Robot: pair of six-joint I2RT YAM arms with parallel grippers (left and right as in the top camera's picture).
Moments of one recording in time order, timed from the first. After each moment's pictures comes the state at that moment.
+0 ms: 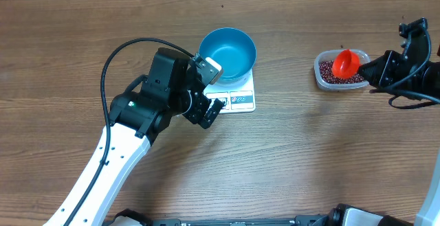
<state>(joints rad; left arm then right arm) -0.42 1.33 1.22 -0.81 0.21 0.21 -0.31 1.43 1.70 -1.41 -0.51 0.05</state>
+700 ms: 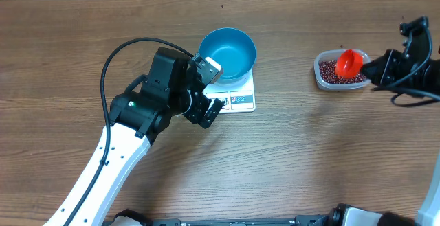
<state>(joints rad) -0.42 1.33 1.22 -0.80 0.21 0.21 -0.31 1.47 1.77 -1.43 -0.46 0.03</state>
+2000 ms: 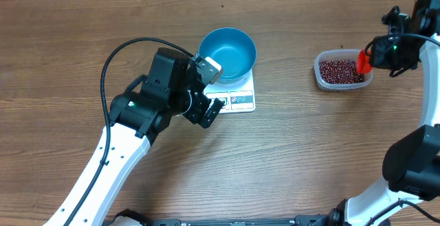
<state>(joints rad) -0.42 1.33 1.22 -0.80 0.21 0.21 -0.31 1.88 1.79 -1.24 -0.14 -0.19</state>
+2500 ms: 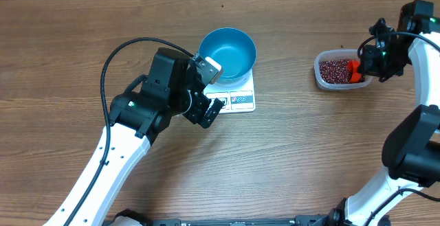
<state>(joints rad) -0.42 1.33 1.22 -0.80 0.21 0.21 -0.31 1.98 1.75 -1.21 -0.21 -0.19</state>
